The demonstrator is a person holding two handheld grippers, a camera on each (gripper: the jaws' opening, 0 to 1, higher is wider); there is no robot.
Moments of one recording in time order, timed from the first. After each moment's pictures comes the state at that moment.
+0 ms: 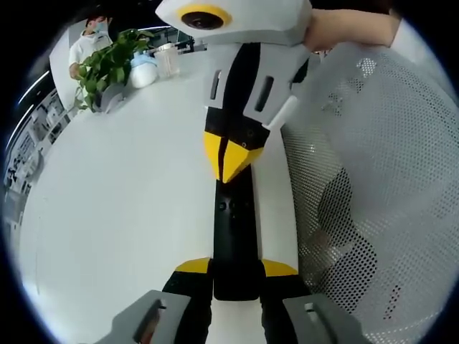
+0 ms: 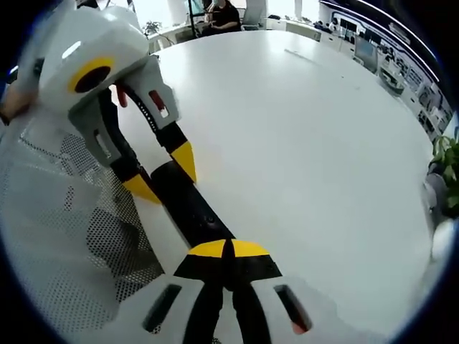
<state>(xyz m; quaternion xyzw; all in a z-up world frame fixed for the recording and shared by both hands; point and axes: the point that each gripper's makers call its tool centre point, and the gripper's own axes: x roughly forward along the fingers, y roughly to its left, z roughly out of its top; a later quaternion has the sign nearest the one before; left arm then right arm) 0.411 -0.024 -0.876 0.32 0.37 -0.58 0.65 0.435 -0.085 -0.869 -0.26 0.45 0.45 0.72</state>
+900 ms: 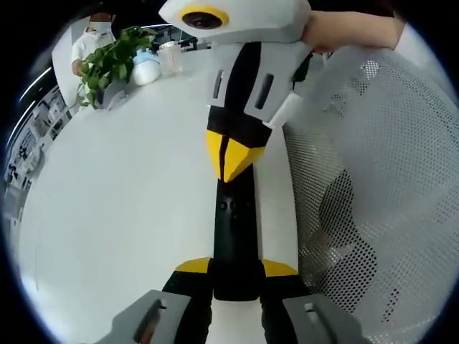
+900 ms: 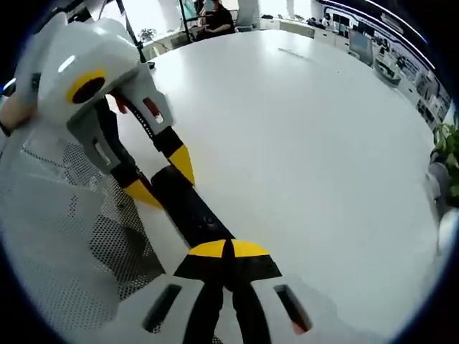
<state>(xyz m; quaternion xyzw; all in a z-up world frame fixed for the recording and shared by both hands) 0.411 -0.025 -0.877 0.32 0.38 -0.57 0.65 0.435 -0.086 -0.868 -0.26 0.45 0.46 0.72</state>
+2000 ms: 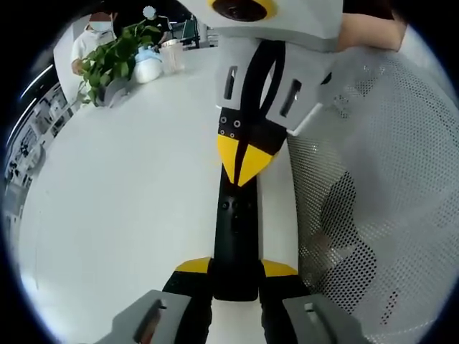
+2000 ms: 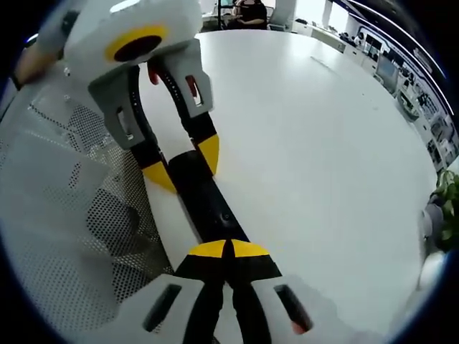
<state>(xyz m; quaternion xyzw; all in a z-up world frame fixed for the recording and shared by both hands) 0.411 -0.025 -0.876 0.32 0.39 -0.57 0.65 0.424 -0.082 -0.868 -0.30 0.44 0.48 0.70</state>
